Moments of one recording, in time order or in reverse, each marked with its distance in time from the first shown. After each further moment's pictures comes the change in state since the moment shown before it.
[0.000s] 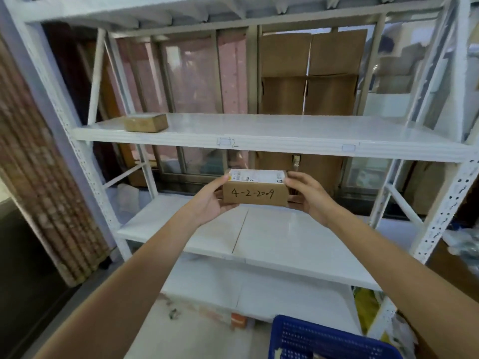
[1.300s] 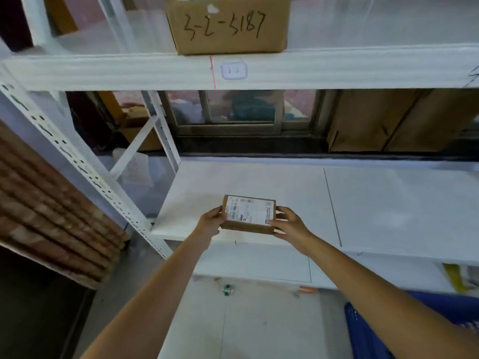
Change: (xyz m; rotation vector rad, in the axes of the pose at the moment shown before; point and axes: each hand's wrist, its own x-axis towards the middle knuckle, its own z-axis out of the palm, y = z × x) left_hand 0.272 -0.021 -0.526 0.492 0.224 -0.310; right_hand 0.343 0.355 0.356 0.001 0.209 0.496
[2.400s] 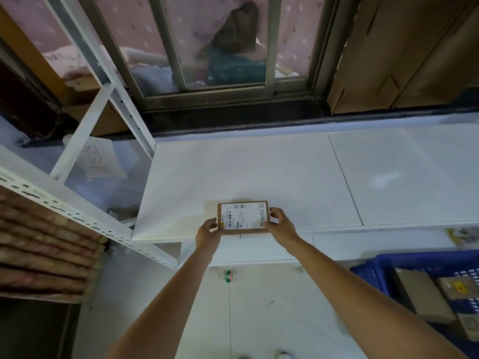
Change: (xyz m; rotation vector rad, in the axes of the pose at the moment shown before) left_hand 0.121 -0.124 -0.022 0.236 0.112 -0.116; right_hand 0.100 0.100 0.045 -0.365 0.234 0.055
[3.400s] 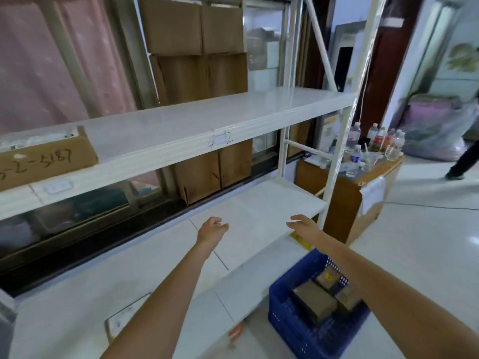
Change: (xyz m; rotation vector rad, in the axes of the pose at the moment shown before) left_hand -0.276 0.260 0.198 0.358 -0.567 0.603; right_hand -0.301 0.012 -0.379 0.219 0.620 0.055
